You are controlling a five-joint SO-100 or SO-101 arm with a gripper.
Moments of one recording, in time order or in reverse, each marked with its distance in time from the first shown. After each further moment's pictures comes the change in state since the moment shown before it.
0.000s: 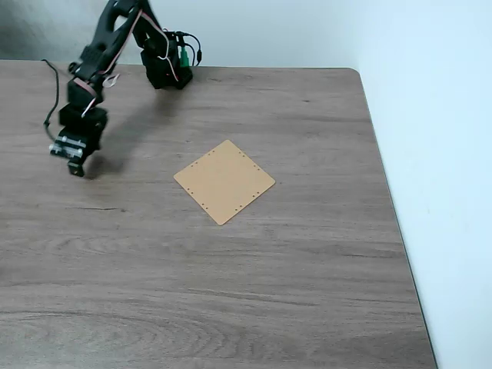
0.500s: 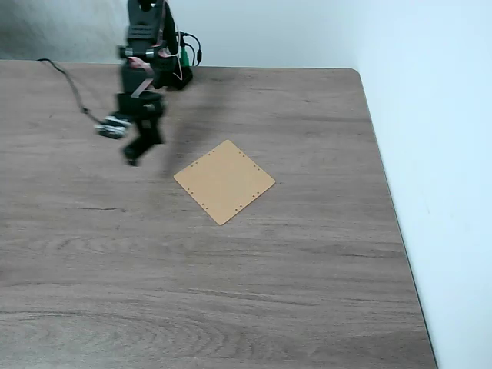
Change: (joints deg) arm -28.1 15.9 3.0 7.3 47.3
